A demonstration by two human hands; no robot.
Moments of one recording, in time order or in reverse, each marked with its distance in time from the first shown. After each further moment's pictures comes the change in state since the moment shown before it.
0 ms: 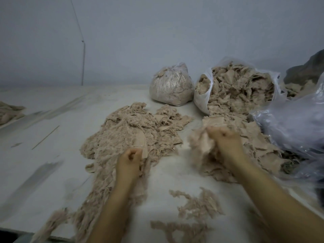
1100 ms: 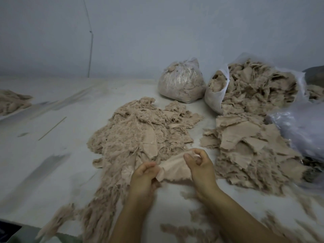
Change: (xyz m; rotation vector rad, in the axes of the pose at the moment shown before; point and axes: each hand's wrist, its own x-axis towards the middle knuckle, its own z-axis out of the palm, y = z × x) left_hand -0.024 -0.019 0.004 -0.594 -0.139 -0.438; right_hand -0.054 0.040 0.096 0.284 -0.117 0.192
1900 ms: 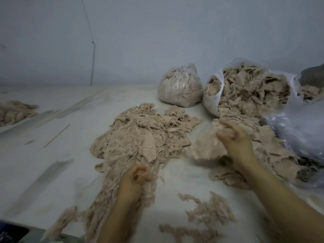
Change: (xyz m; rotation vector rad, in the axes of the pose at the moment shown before) left_hand -0.002 0.010 -0.027 0.586 0.072 0.299; right_hand 0.049 -0.072 -0.083 -0.292 0.106 -0.303
